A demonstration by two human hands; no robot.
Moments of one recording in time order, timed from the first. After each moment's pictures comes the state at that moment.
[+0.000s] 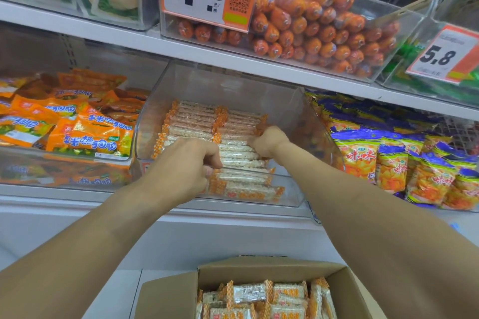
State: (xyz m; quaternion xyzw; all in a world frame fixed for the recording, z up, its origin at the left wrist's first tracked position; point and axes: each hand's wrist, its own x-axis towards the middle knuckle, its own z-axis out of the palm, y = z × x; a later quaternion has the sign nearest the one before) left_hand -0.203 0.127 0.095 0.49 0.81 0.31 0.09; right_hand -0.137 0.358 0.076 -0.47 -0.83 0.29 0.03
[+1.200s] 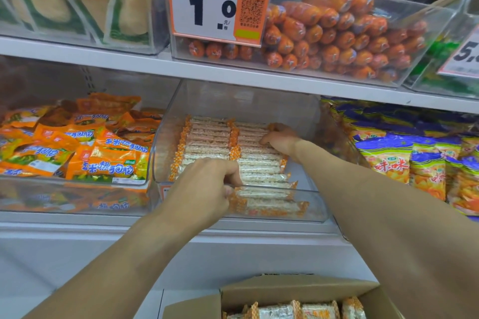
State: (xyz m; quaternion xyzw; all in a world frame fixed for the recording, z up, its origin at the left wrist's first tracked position) left_hand -0.204 0.129 0.095 0.50 0.80 0.31 0.08; right_hand -0.173 0.405 0.061 -0.45 -0.80 0.38 0.09
